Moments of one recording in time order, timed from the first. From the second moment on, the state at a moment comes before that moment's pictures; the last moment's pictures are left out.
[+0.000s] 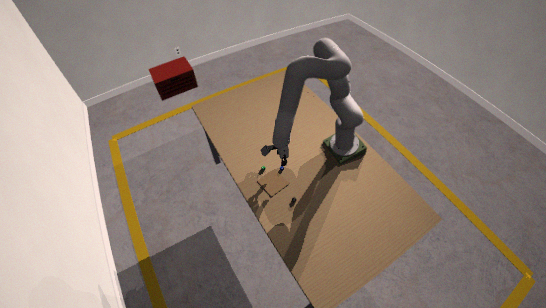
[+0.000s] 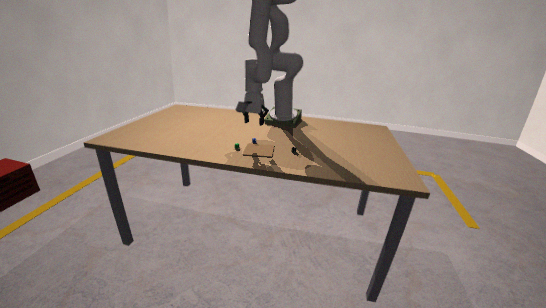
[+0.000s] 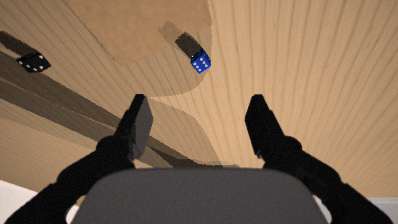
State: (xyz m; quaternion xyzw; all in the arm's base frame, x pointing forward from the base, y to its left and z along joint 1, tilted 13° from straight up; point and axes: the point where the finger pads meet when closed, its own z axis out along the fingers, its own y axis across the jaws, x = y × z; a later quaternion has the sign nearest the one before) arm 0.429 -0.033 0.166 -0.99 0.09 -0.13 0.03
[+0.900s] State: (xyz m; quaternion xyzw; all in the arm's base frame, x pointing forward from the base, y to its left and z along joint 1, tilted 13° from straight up) arm 0.432 -0.034 0.154 -0.88 0.45 -0.11 0.07
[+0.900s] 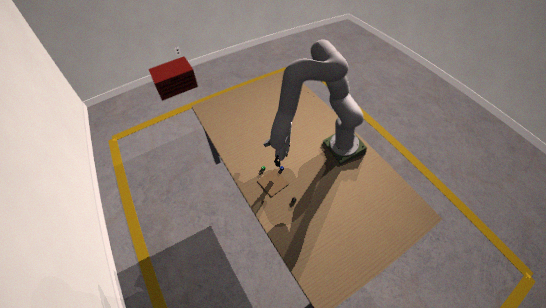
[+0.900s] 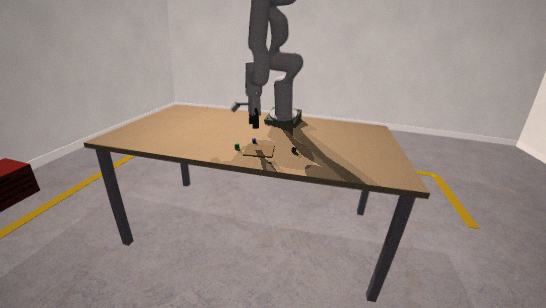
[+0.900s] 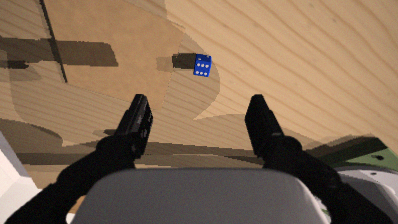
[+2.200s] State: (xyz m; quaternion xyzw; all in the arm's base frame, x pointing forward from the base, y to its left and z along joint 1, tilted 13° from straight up) arm 0.432 -0.035 0.151 -0.84 0.52 -0.10 0.06
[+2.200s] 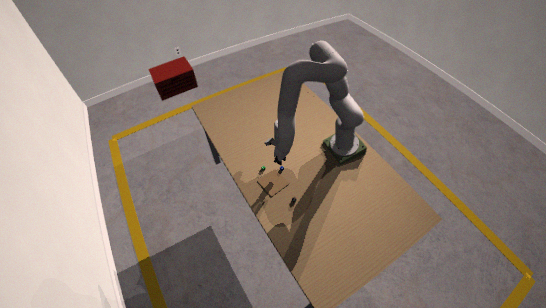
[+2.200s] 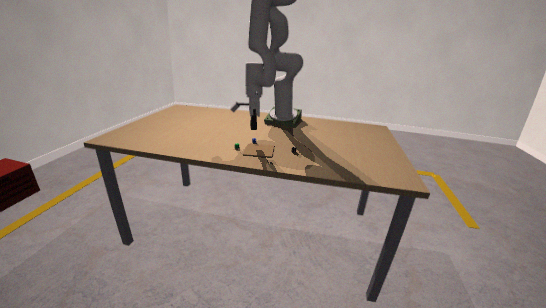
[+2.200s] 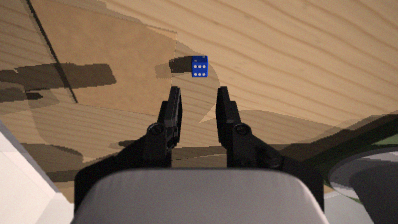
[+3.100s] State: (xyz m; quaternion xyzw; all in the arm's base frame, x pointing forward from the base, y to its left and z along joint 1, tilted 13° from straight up) arm 0.435 -0.035 0.140 -0.84 0.52 -0.10 0.06
